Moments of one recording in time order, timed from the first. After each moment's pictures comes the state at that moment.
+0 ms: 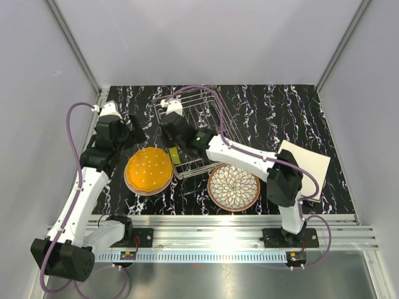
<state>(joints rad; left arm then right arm) -0.16 1.00 0.99 -0.55 -0.19 -0.42 1.02 1.96 1.76 -0.33 0.33 0.49</state>
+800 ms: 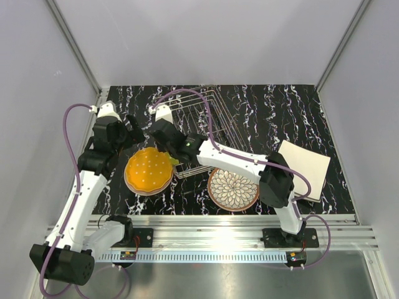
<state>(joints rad) -0.16 0.96 0.99 -0.55 -0.19 -0.41 1.09 2.05 1.87 -0.39 0.48 0.40</state>
